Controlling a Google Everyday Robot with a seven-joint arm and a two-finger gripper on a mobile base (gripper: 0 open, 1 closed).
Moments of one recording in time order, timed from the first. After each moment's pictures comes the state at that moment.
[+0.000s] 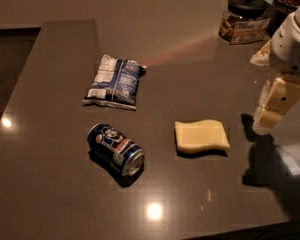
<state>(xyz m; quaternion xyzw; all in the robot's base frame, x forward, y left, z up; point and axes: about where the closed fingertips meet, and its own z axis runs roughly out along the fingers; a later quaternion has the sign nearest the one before) 0.451 -0.223 0.947 -0.59 0.79 0.01 0.13</state>
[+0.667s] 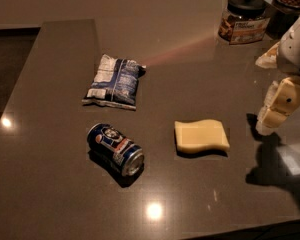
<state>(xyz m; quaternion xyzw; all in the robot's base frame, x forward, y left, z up) 0.451 -0.233 0.943 -0.58 0.80 0.03 0.15</state>
